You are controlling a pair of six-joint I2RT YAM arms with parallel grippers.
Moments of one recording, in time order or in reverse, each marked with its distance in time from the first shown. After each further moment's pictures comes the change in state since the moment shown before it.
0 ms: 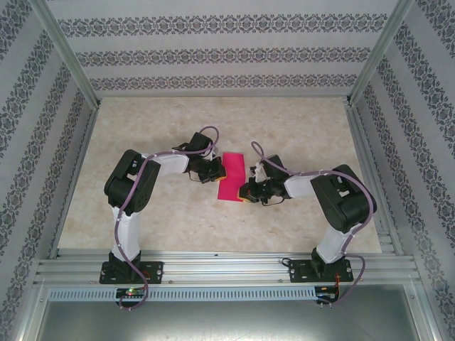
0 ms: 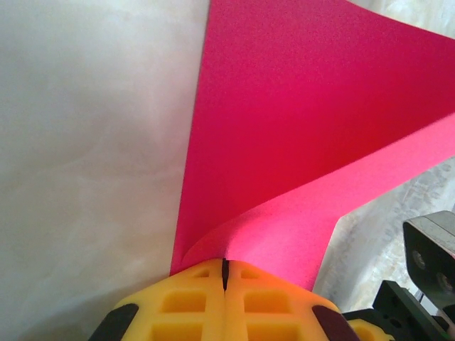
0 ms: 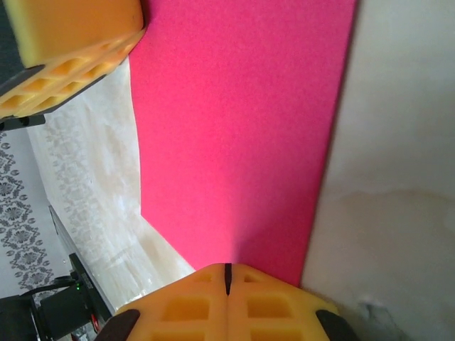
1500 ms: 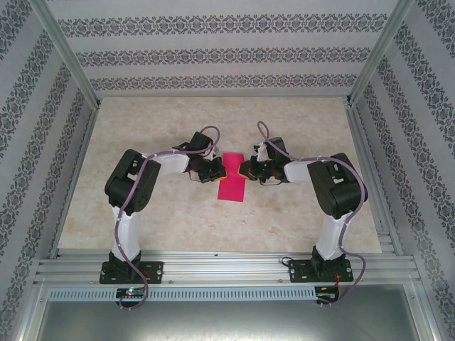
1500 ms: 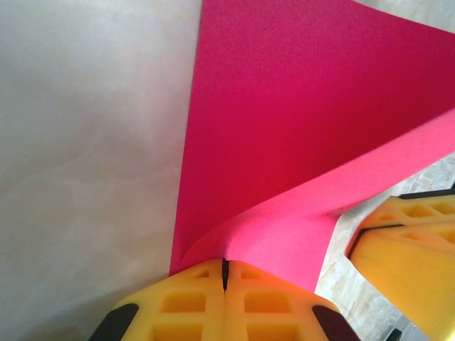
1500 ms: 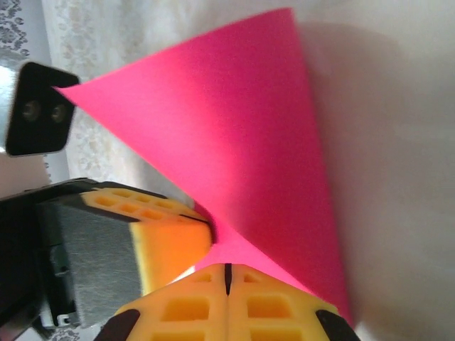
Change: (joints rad) left arm 0.000 0.006 0.011 -0.016 0.004 0.030; right arm -0.111 0.160 0.195 0.103 -0.004 0.043
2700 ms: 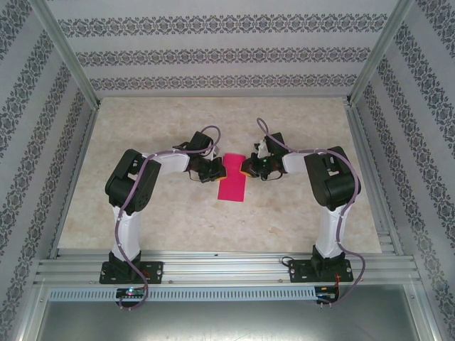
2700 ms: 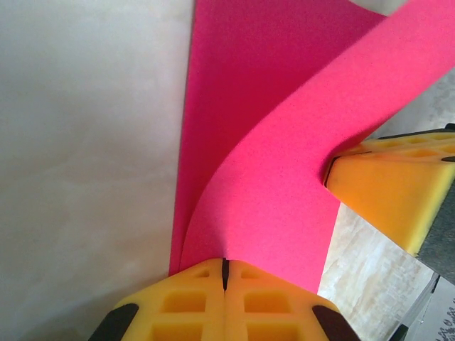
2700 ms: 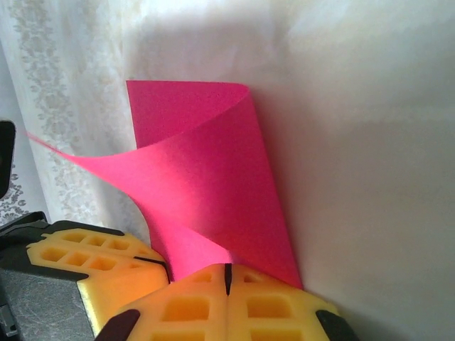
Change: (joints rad) left arm 0.000 0.004 0.011 -0.021 0.002 0.030; right arm -0.027 0.093 0.160 -0.204 0.006 -0.074
